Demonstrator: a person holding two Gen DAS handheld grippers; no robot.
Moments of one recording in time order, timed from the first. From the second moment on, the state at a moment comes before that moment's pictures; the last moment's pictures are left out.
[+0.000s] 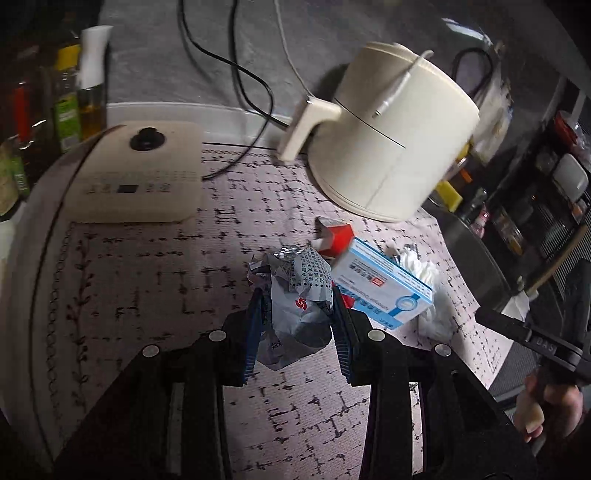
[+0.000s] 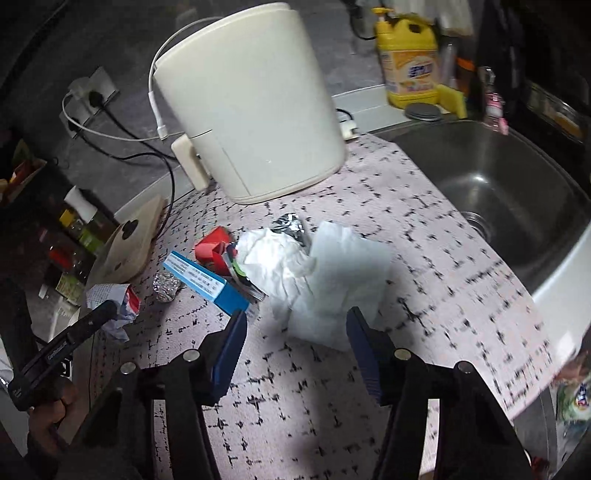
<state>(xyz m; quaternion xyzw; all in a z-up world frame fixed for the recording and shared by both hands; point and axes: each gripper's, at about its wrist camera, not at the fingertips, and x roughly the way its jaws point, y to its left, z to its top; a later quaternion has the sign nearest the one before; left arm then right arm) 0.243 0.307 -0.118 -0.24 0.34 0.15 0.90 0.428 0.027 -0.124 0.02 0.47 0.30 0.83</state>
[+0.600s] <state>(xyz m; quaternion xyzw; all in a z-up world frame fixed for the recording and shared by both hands) 0.173 0.326 -0.116 -0.27 0.33 0.25 0.87 0.465 0.088 -0.170 -0.05 0.52 0.34 0.78</state>
